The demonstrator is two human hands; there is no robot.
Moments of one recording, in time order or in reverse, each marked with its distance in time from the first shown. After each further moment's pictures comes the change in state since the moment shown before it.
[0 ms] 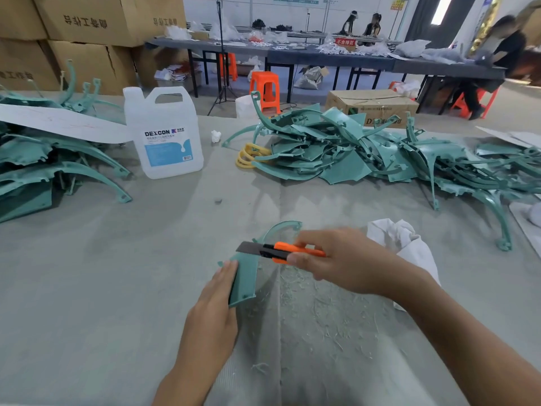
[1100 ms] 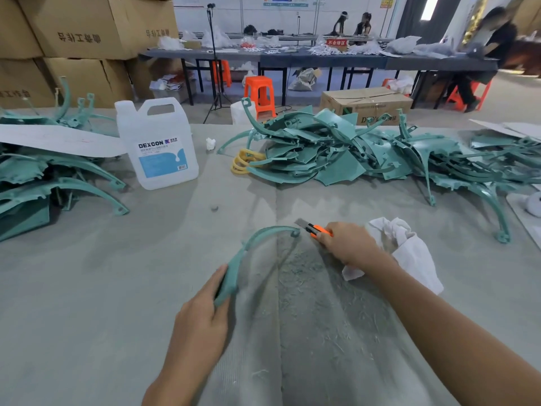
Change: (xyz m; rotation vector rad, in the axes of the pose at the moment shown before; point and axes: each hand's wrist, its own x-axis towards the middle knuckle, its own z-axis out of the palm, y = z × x) left_hand 0.007 0.002 -0.020 -0.061 0.019 -0.051; right_hand 0.079 0.120 0.051 -0.120 0.133 0.495
